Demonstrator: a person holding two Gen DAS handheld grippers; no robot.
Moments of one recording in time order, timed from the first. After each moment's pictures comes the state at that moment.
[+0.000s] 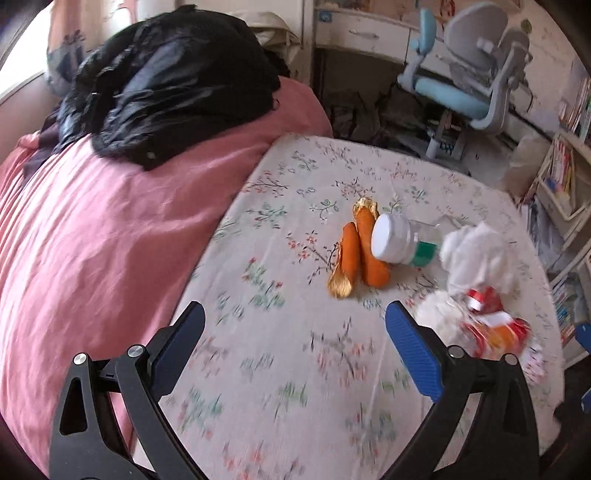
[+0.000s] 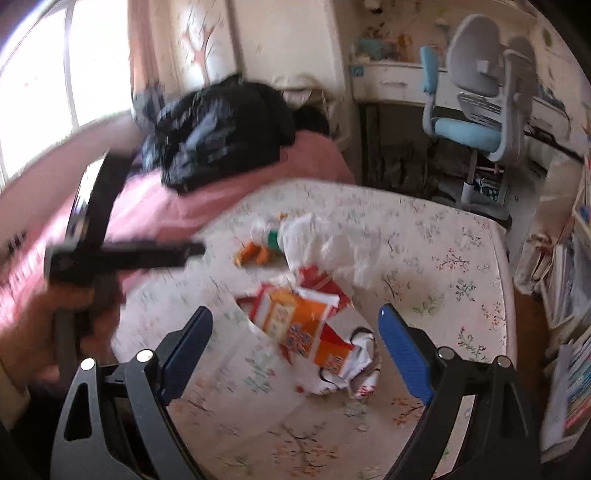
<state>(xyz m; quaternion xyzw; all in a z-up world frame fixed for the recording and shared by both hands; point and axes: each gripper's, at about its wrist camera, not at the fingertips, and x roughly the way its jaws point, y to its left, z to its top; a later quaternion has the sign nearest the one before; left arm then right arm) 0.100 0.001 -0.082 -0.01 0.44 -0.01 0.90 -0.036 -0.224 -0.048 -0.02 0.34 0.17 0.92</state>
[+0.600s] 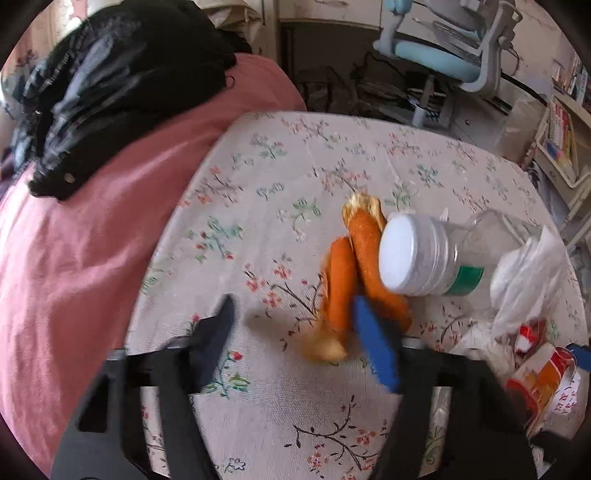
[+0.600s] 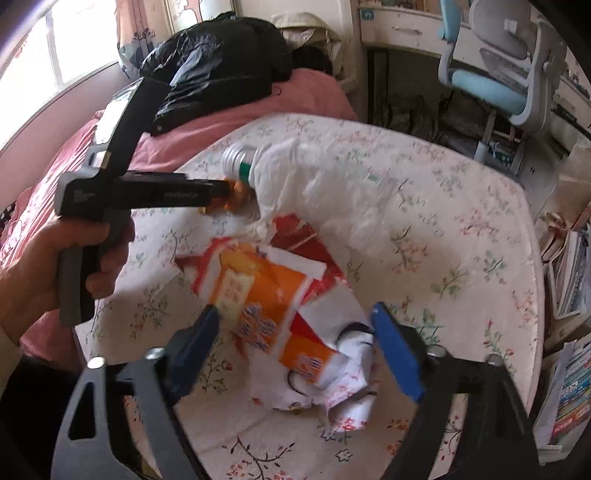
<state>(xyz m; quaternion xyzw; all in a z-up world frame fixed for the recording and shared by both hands) 0.177 -0.020 -0.128 0.02 0.47 -0.06 0.88 0.009 -0.223 -0.088 -0.02 0.44 0.18 0.88</state>
